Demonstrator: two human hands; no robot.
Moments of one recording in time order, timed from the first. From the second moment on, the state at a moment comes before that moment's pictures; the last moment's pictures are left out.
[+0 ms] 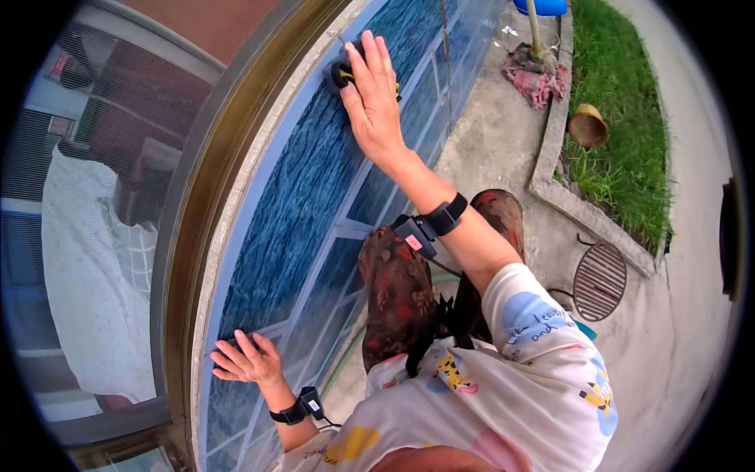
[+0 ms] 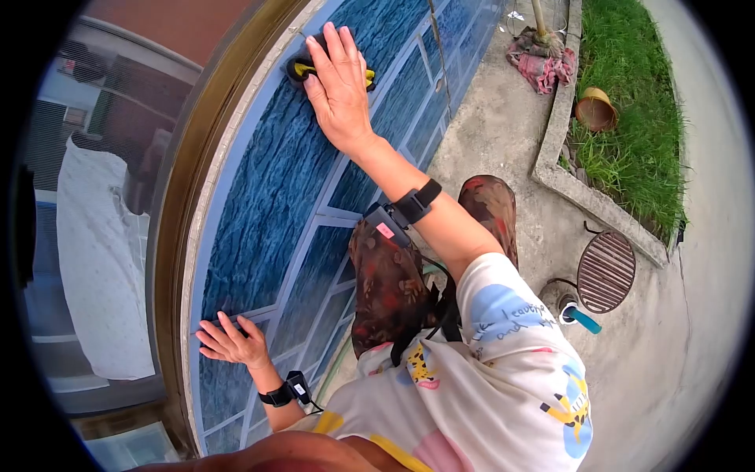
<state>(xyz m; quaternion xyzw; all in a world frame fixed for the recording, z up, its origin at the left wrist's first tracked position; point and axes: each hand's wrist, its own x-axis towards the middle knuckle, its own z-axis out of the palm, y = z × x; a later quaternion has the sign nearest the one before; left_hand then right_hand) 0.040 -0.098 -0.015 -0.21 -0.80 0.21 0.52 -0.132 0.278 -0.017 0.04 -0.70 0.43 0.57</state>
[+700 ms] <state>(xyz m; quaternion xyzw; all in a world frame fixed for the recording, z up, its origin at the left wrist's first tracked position) 0.042 -0.103 -0.014 -0.22 -0.80 0.24 0.51 -0.268 0.458 -0.036 -0.12 -0.65 0.46 0.60</state>
